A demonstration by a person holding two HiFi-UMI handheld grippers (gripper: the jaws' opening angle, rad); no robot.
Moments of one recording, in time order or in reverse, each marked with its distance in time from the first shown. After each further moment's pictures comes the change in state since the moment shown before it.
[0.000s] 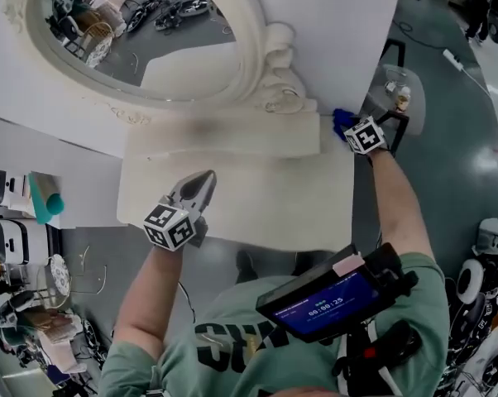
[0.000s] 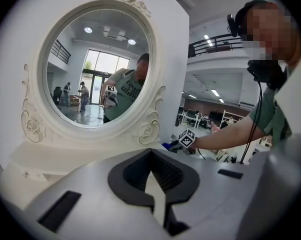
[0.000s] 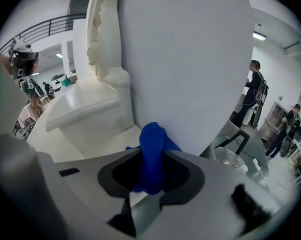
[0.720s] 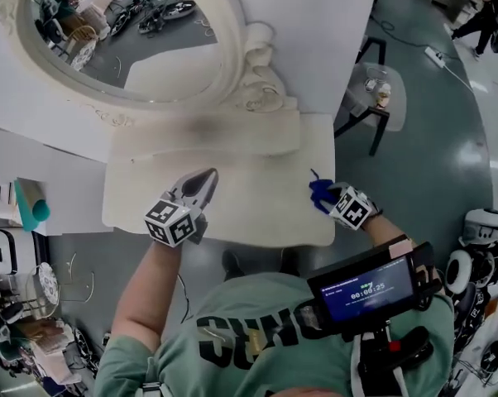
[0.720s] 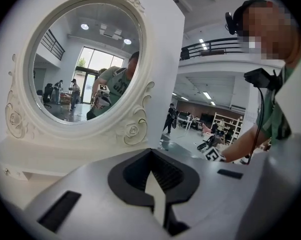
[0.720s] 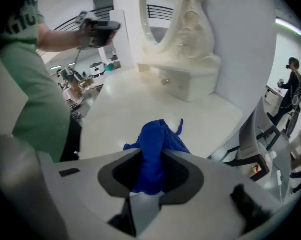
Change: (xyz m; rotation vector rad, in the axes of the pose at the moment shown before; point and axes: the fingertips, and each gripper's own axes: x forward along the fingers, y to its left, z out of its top) left arm 0.024 -0.034 -0.007 0.009 -0.016 -0.101; right arm -0.108 0.207 -0.134 -0.207 0.137 0.337
